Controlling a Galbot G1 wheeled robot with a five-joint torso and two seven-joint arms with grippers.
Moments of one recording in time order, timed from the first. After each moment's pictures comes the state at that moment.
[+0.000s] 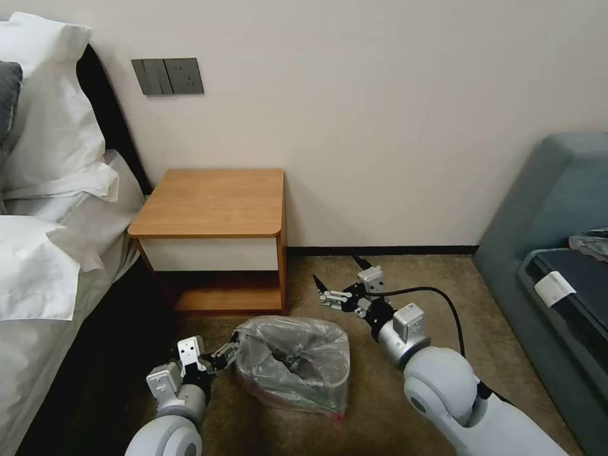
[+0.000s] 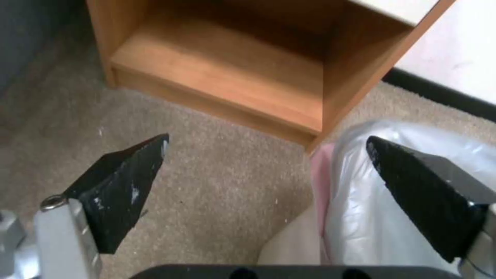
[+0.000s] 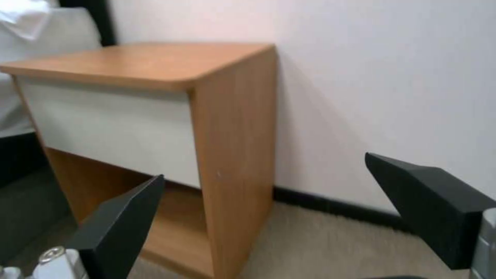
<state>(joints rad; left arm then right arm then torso) 1.65 -1.46 -0.52 -2.22 -0.49 0.47 -0.30 -1.24 1.05 0.11 2.16 0.36 -0.32 0.20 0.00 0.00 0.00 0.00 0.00</state>
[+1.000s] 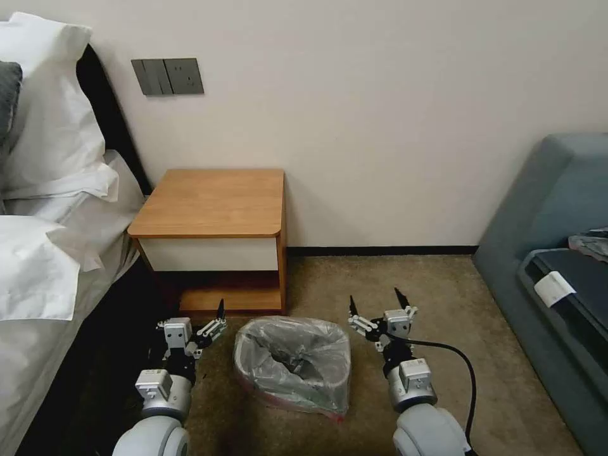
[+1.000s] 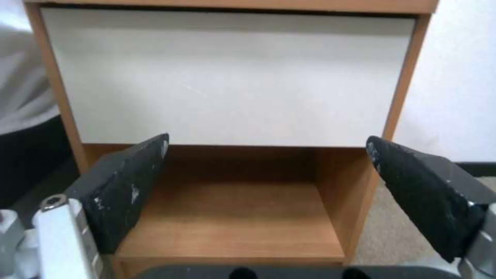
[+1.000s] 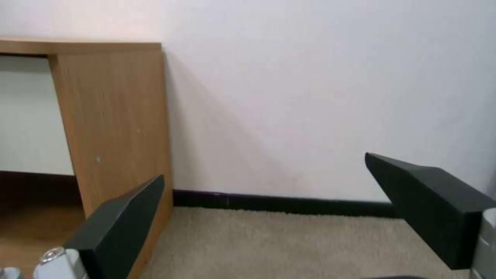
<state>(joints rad) 1.59 -1.40 -0.58 -2.03 -0.19 -0.06 0.01 -1.51 1.35 0.24 2.05 -0.06 -0.04 0.28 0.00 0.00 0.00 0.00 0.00</state>
